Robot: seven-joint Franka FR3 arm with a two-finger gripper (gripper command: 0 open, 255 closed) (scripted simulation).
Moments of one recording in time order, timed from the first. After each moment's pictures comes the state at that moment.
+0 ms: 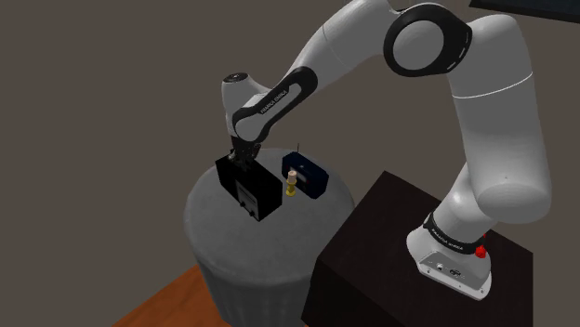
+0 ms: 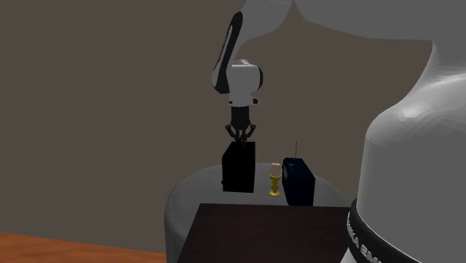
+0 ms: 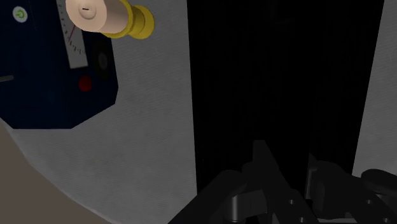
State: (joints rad) arm 0.14 0.64 0.12 -1.76 -0.16 2.39 0.45
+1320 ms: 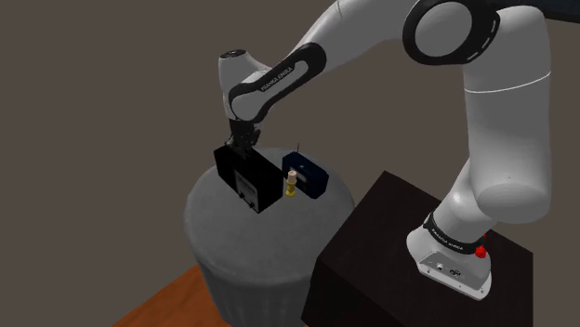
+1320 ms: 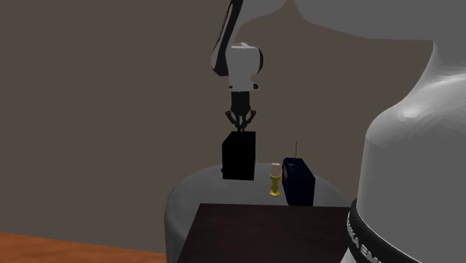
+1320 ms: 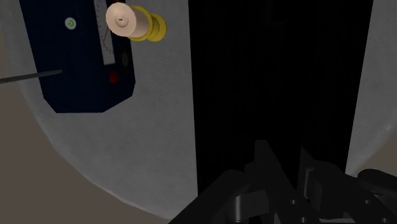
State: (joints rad) arm 0.13 0.54 0.14 -1.75 -0.14 2.28 0.43
